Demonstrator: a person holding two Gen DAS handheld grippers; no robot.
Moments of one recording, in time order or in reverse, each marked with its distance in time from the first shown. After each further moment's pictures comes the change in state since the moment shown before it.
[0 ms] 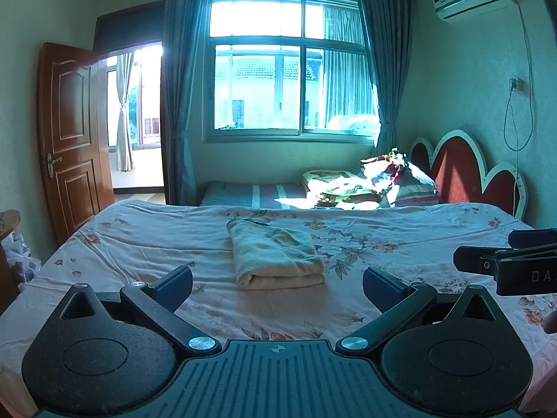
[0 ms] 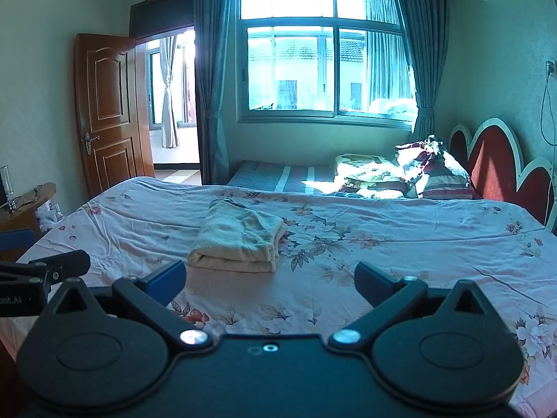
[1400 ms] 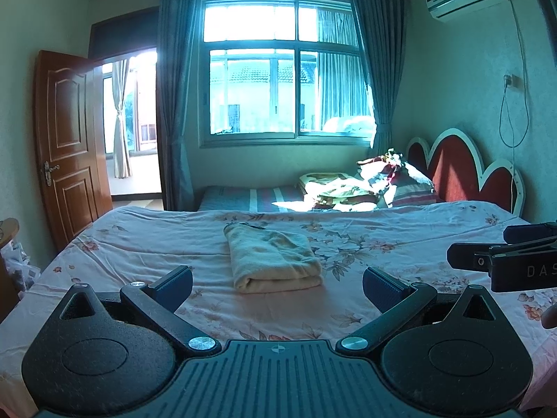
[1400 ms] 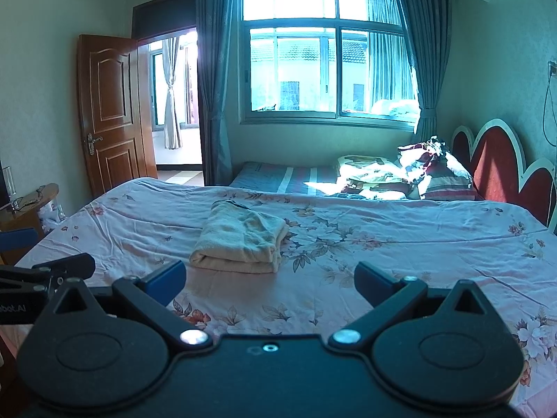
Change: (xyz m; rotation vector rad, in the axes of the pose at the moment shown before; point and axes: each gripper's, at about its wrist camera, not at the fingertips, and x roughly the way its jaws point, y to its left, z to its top) left arm -0.002 -0.002 0.001 0.021 -0.014 -0.006; right arm 0.003 0.007 0.003 -0.004 -0.001 0.007
